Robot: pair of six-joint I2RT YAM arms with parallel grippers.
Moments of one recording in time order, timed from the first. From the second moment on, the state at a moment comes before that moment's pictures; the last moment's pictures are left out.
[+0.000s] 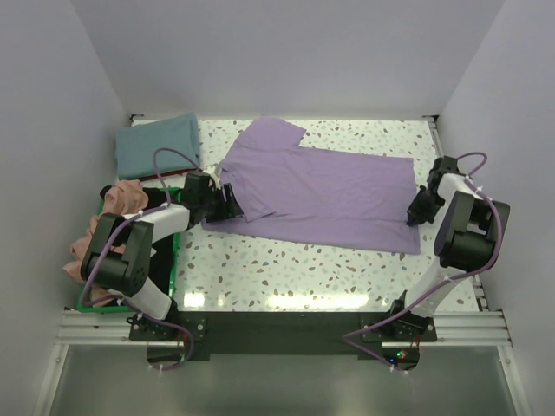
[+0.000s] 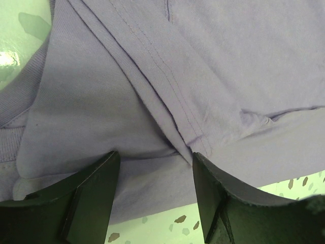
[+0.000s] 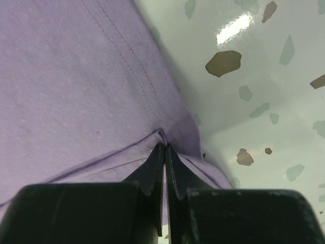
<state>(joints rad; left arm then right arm) -0.25 1.60 0.73 0.02 0.23 -0.46 -0.33 1.80 1.14 -0.68 0.00 0.32</state>
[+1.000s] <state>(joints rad) -0.25 1.60 0.72 0.04 0.23 -0.46 -0.33 1.80 1.25 -0.75 0.03 0.32</state>
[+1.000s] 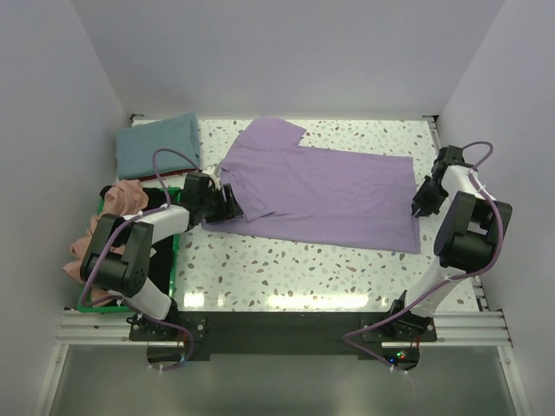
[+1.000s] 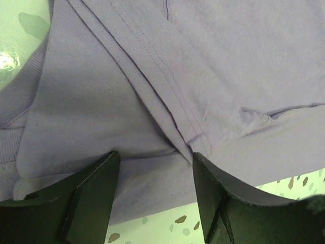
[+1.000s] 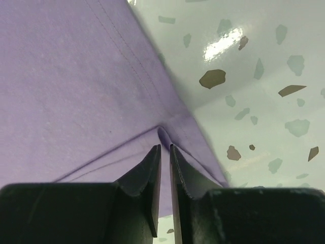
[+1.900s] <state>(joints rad) -0.26 1.48 0.74 -0.18 0.24 -0.49 0.14 1.58 0.97 -0.68 -0.03 0.46</state>
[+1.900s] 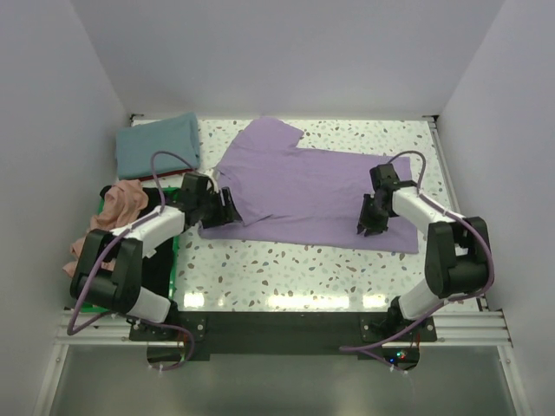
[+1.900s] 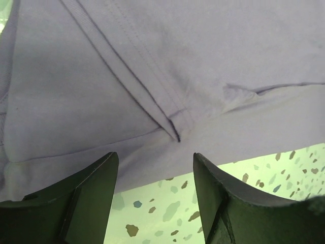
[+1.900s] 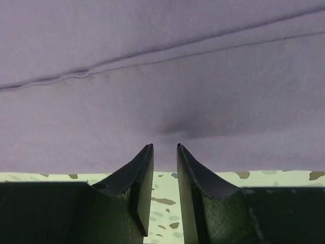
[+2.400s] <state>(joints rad) -0.37 1.54 0.82 -0.18 0.22 -0.50 0.14 1.58 0.88 -0.58 -0.04 0.48</state>
